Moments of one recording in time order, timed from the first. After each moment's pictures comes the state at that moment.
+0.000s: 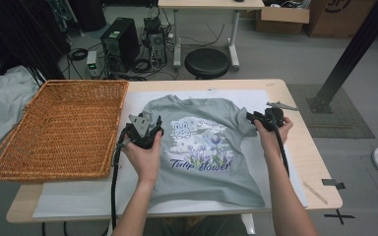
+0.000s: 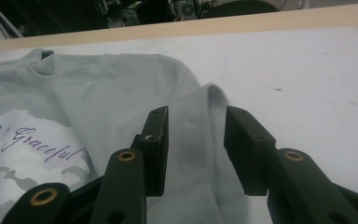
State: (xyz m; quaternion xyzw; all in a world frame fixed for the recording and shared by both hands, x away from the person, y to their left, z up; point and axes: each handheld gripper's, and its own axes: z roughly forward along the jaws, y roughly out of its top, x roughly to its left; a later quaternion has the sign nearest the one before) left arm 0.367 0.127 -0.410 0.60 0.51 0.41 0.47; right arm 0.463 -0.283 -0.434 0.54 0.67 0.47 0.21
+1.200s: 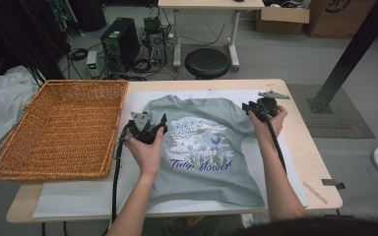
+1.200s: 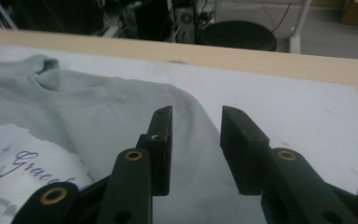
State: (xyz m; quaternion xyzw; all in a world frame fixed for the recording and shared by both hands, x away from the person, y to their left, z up) left arm 0.401 0.128 -0.426 0.59 0.53 0.36 0.49; right arm 0.483 -0.256 -0.403 0.50 0.70 0.44 0.25
